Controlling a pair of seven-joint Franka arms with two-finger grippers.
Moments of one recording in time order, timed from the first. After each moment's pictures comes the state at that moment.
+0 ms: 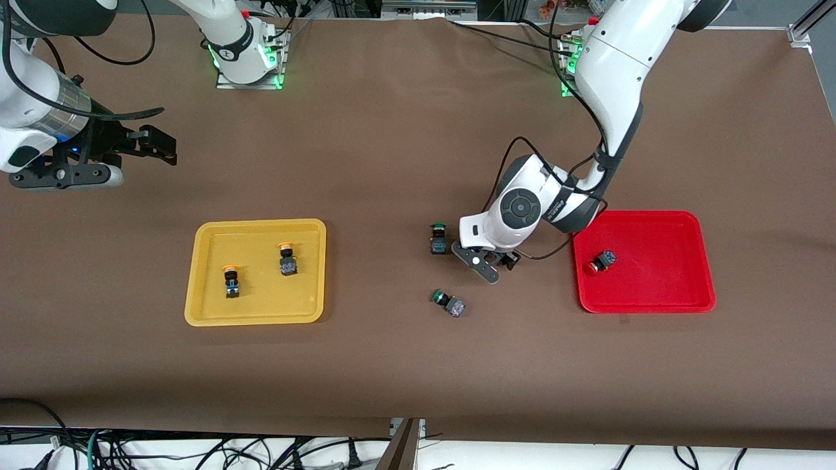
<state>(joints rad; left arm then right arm) -0.38 0.73 -0.17 -1.65 0.05 2.31 0.15 0.26 0.07 -0.13 -1.57 0.01 1.52 0.06</state>
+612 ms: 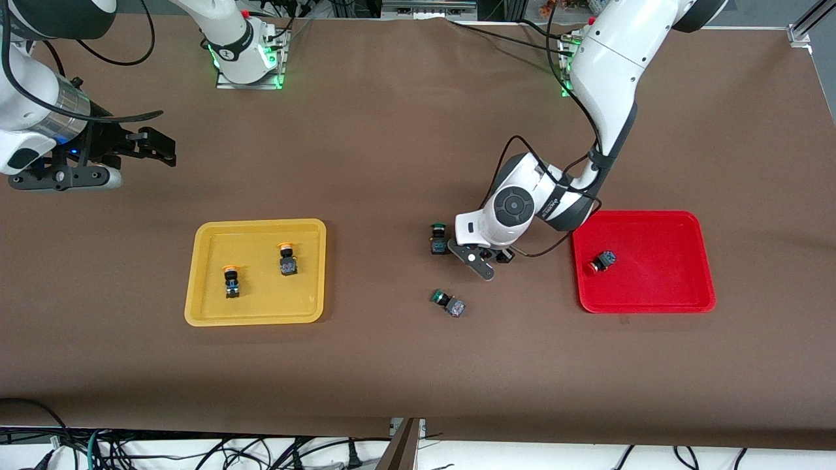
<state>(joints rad) -0.39 0.73 -0.17 -1.65 0.05 2.31 0.15 0.26 0.08 -0.13 -1.57 0.01 1.52 0.06</state>
